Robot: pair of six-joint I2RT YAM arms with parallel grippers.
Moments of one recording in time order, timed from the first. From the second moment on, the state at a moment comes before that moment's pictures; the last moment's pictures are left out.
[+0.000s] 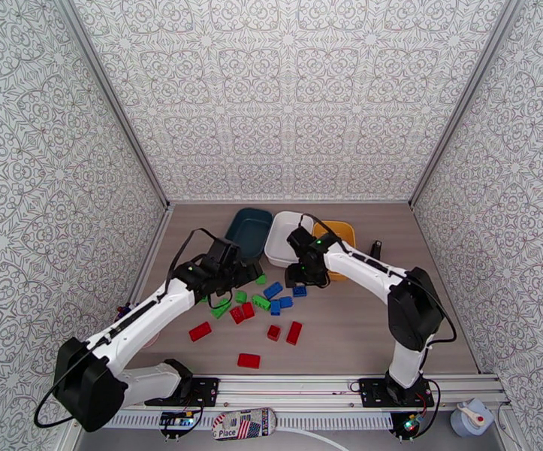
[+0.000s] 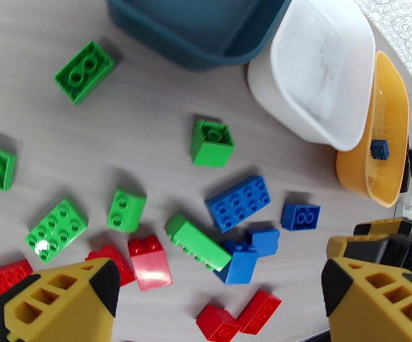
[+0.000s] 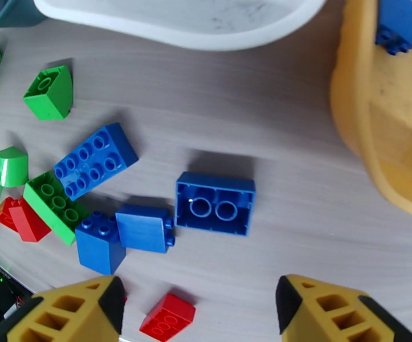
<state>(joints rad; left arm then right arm) -0.55 1.24 0.96 -0.68 -0.01 -0.92 0.70 1.85 1.47 -0.96 -0.06 0.58</state>
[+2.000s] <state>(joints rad) -0.53 1.48 1.18 -0.61 0.08 -0.90 0.60 1.87 1.57 -1.01 -0.02 0.58</state>
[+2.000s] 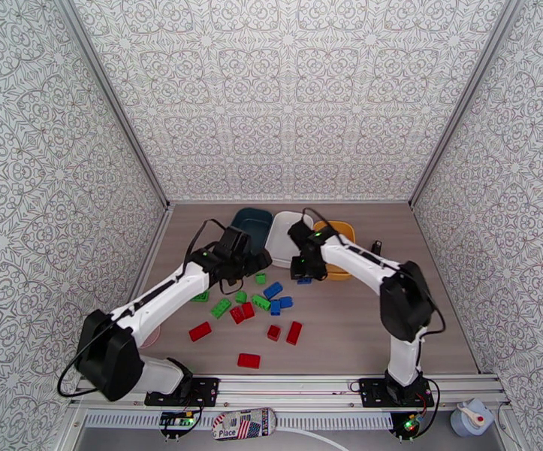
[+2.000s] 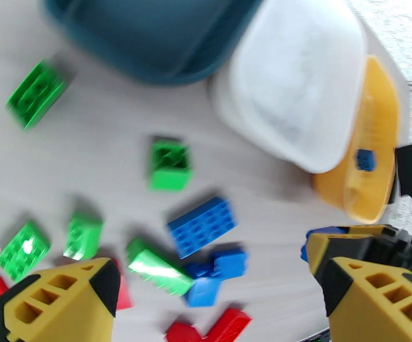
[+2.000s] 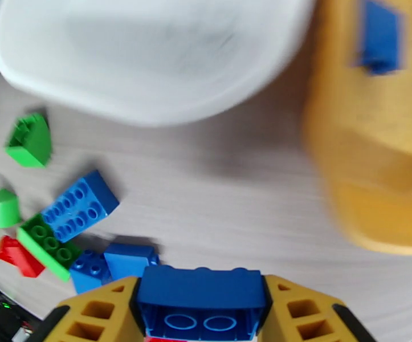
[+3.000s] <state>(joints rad) -0.53 1.50 1.20 -0.57 0.14 -0.86 0.42 1.88 1.69 -1.11 -0.05 0.50</state>
